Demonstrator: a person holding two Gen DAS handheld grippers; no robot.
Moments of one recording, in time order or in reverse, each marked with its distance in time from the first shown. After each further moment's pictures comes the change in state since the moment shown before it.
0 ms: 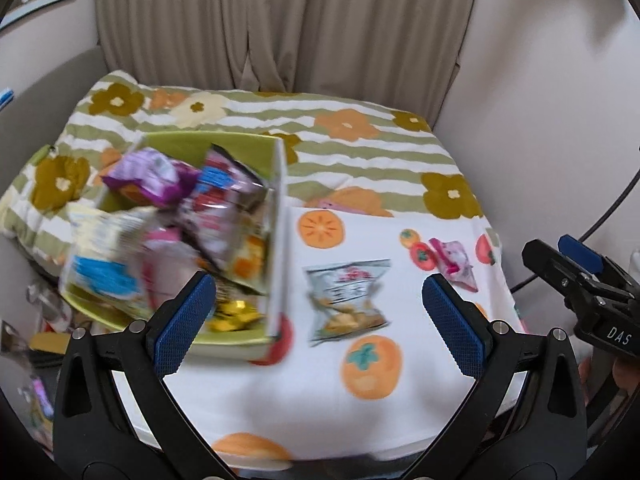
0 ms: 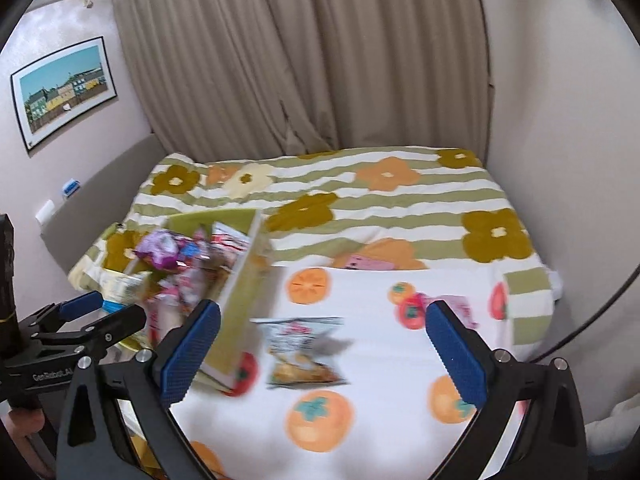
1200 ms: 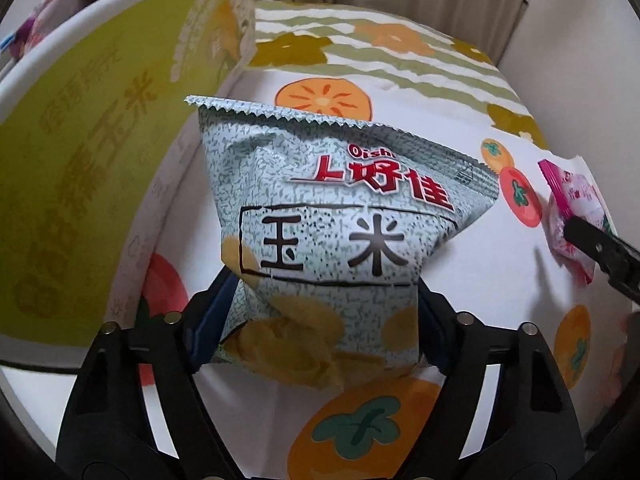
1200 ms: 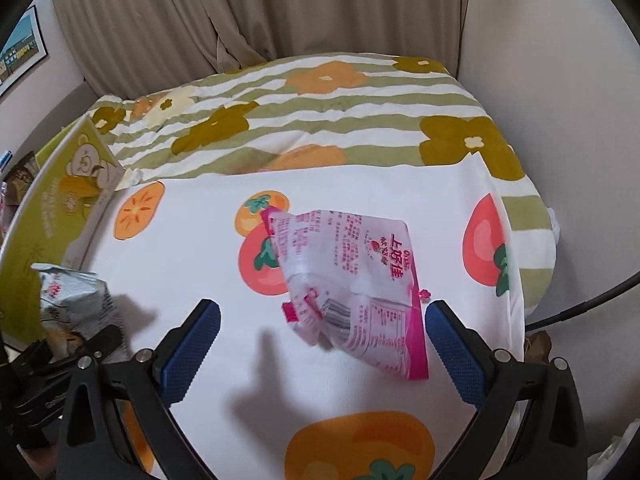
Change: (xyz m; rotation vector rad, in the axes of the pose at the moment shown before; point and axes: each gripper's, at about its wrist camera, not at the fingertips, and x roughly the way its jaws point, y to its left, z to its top) left arm 0.233 -0.034 -0.084 -0.083 0.223 0.157; right arm 0.192 -0.144 -0.067 0.039 0.271 -0.096
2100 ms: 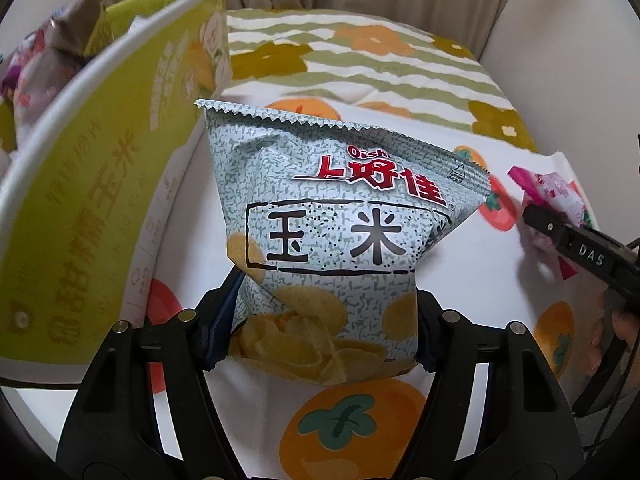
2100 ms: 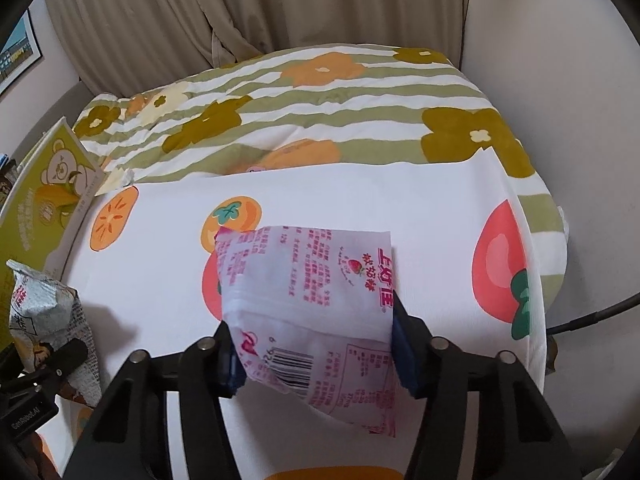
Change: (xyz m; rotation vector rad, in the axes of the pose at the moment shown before) left arm -0.024 -0.004 0.015 0.059 0.000 -0.031; right arm 0.024 -0.015 0.011 0.017 0.016 0.023
